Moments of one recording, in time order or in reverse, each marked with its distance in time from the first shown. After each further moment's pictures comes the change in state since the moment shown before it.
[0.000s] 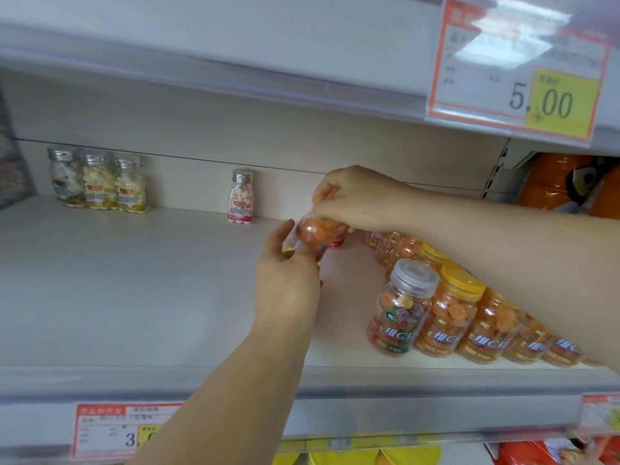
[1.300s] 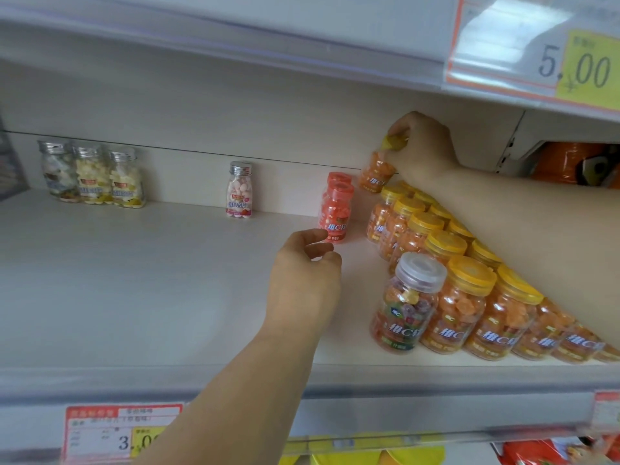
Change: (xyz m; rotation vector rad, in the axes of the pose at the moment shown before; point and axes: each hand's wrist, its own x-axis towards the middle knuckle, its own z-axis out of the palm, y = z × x) left_hand -0.004 -0.002 0.006 0.314 -0.103 0.046; right_hand 0.053 0.091 -0.038 -0.048 0.661 0.164
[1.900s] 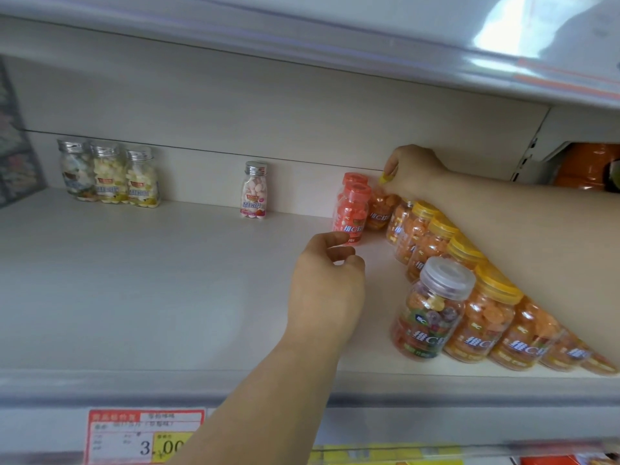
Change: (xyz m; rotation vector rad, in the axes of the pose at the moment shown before) left_hand 0.000 -0.003 0.001 0.003 -0.015 0.044; right_hand -0.004 -0.006 0.027 -0.312 -0.327 -0.011
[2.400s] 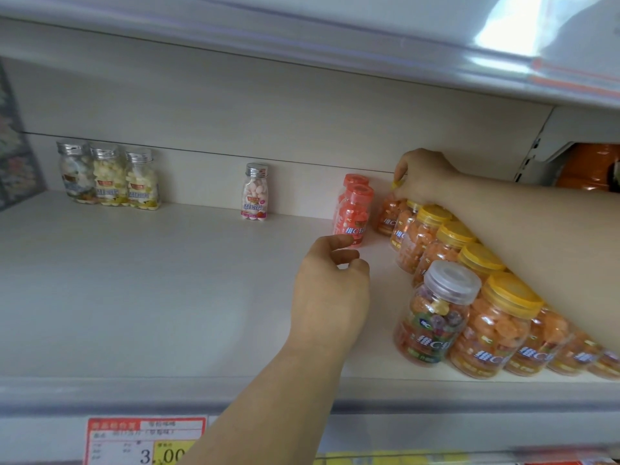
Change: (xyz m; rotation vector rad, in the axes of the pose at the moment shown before) left_hand -0.002 0.002 -0.001 0.033 -0.023 0.004; right_hand 0.006 0.015 0.000 -0.030 -0.030 0.029
